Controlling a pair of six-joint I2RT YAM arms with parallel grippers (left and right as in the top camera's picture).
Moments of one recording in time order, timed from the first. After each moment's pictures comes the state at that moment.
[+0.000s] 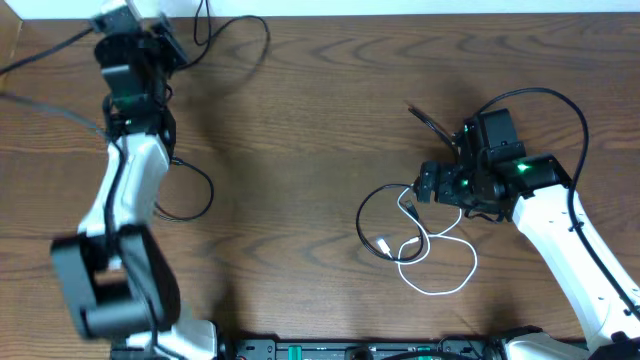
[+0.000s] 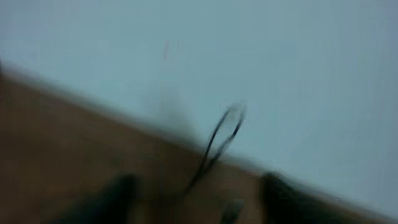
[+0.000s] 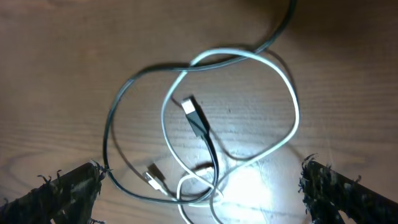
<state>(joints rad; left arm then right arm) 0.18 1.76 1.22 0.27 0.03 -0.30 0.25 1.39 1.03 -0.90 -0.16 0.42</state>
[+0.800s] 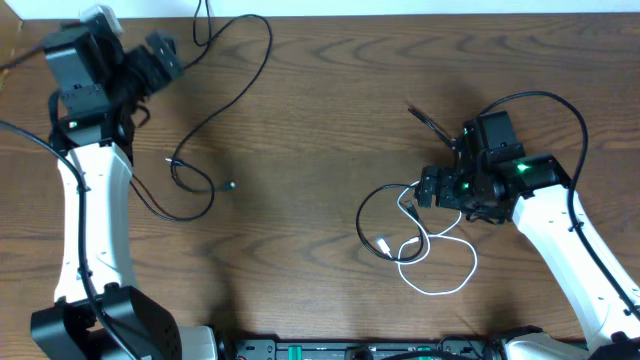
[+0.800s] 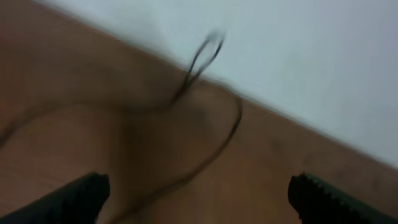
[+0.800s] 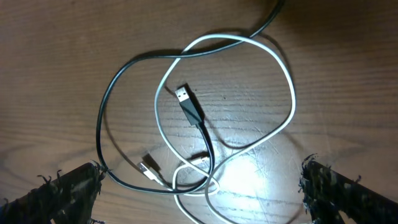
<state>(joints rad) 0.27 1.57 1.37 -0.44 0.28 -0.31 0.25 1.39 1.03 -0.92 -0.16 0.42</state>
